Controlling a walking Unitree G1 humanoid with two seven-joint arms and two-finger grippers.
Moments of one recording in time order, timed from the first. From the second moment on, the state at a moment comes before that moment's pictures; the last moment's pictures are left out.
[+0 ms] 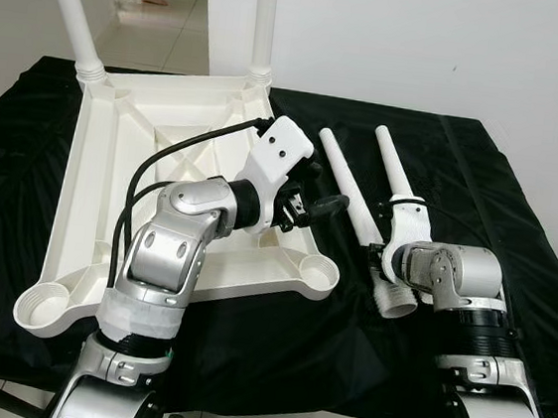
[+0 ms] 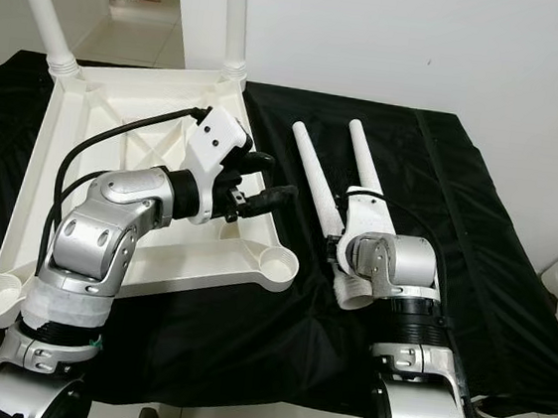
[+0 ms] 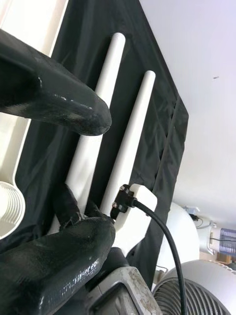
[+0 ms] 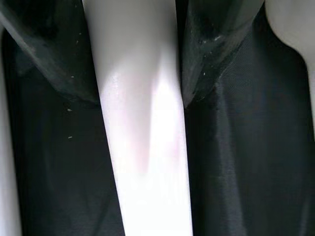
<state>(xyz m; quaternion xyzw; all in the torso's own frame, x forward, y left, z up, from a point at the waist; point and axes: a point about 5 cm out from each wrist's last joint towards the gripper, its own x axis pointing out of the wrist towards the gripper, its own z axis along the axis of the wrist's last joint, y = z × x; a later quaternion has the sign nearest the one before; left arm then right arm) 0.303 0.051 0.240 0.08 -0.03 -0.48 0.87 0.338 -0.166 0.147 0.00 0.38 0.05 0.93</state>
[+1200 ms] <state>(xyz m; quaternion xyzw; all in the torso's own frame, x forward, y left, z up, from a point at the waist) 0.319 0.074 0.249 -0.06 -0.02 -0.40 0.92 0.339 -0.163 0.224 0.13 -0.06 0.15 0.98</state>
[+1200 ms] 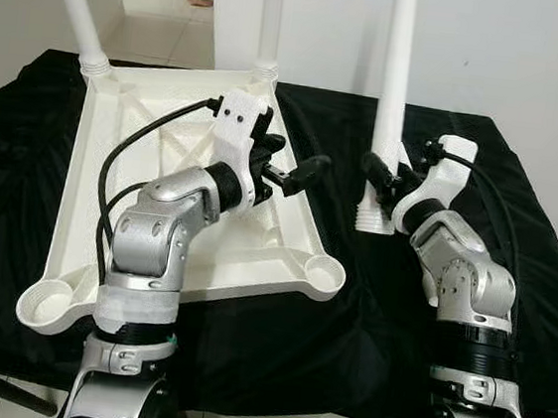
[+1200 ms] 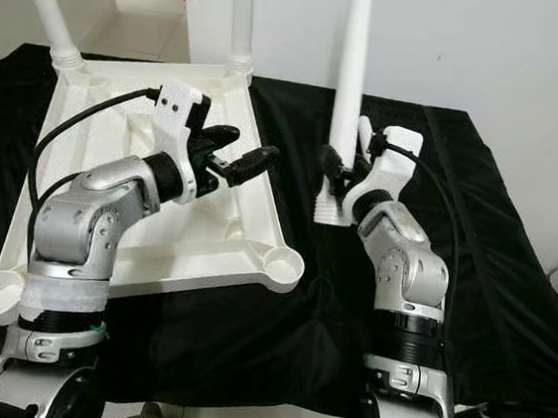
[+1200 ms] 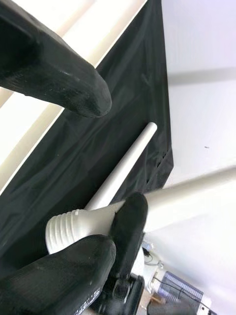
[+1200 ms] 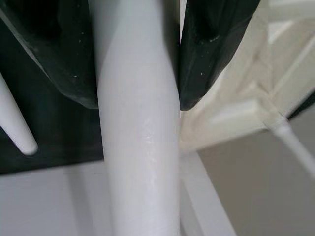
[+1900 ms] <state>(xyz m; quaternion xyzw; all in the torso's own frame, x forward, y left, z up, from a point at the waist) 0.317 0.046 0.266 -0.10 -0.01 -0.47 0.88 0.310 -0.147 0.223 0.08 -0.17 0.25 0.95</state>
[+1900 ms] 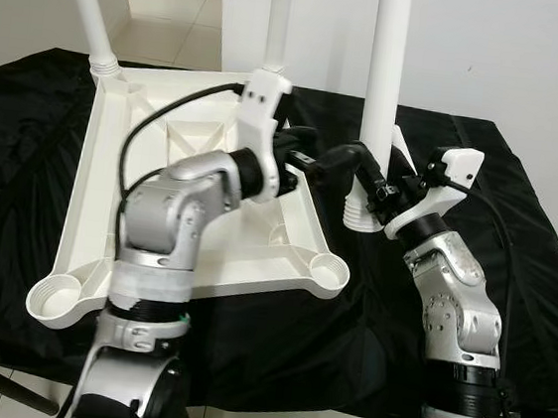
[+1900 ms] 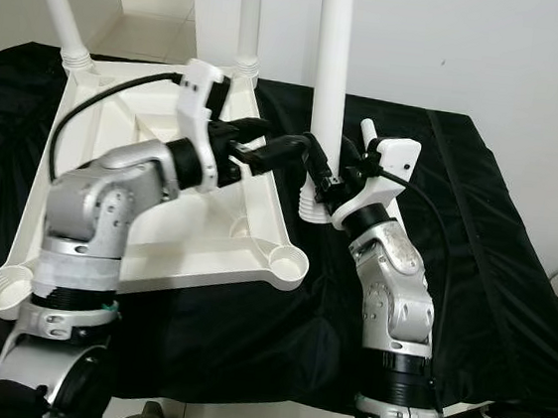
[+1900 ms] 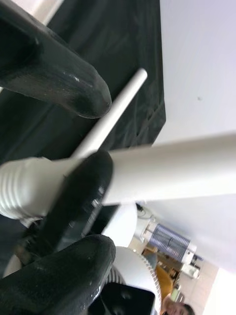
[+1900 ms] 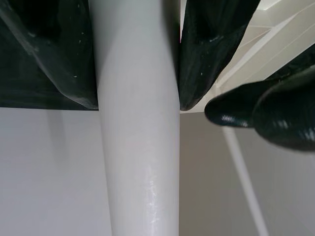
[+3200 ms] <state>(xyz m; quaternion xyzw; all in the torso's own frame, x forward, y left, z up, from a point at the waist) 0.334 0.044 0.303 -0.15 0.00 -0.49 0.86 0.277 -0.134 0.200 0.00 -0.15 0.34 0.93</state>
